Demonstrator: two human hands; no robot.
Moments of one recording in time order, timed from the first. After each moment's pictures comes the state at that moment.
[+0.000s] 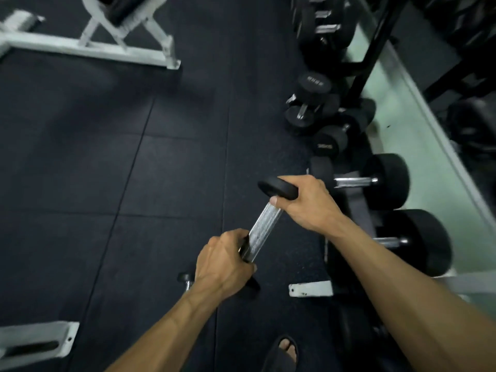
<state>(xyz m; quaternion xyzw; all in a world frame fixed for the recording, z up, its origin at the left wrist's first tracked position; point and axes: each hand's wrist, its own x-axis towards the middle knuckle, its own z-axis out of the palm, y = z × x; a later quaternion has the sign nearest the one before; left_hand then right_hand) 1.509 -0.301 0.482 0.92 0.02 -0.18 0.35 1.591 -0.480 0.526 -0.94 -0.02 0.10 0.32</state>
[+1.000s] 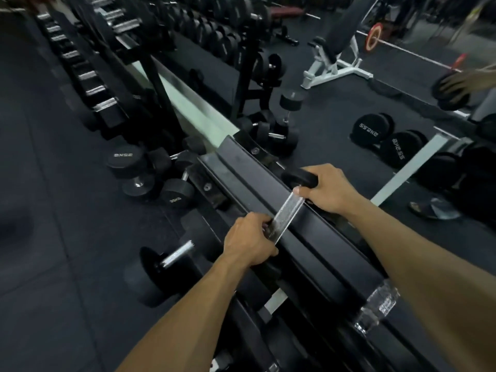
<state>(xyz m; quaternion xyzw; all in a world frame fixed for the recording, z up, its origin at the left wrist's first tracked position) 1.614 -0.801 0.635 0.85 -0.33 -0.28 0.30 1.549 -0.983 0.693 -0.92 0.29 -0.03 0.27</state>
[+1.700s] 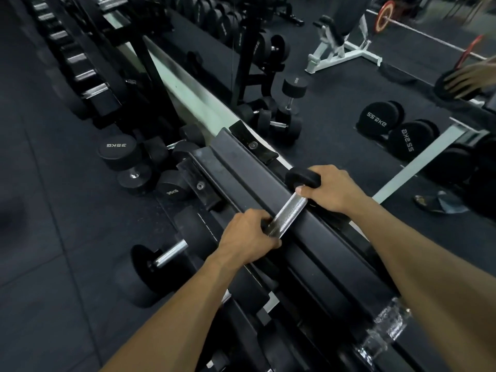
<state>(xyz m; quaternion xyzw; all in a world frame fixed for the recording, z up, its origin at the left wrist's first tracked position) 1.633 -0.821 0.628 0.85 -0.34 -0.28 0.29 1.564 -1.008 0.676 -0.90 0.34 0.04 0.28</state>
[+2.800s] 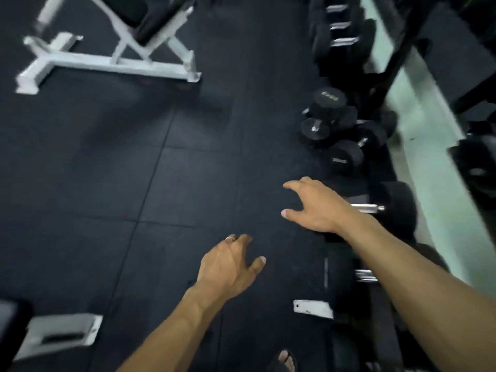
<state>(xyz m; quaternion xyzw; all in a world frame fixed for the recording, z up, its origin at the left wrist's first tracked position) 1.557 -0.319 0.523 0.95 0.01 -0.21 0.25 1.667 -0.502 0.578 -0.96 -0.13 0.24 0.10</state>
